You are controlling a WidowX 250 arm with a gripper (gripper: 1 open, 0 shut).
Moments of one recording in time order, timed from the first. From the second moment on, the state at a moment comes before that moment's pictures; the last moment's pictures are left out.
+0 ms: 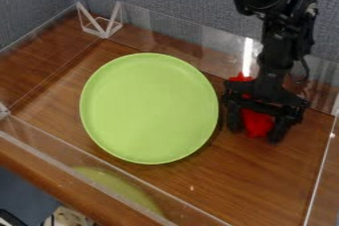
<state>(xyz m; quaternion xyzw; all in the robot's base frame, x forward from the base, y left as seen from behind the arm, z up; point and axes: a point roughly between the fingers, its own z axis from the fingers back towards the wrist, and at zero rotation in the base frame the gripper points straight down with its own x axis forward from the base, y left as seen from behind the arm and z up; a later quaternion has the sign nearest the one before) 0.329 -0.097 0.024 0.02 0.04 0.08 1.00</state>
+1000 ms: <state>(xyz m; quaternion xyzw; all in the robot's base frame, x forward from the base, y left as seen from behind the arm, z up) 0.333 -0.090 0.027 0.02 0.06 0.04 1.00</state>
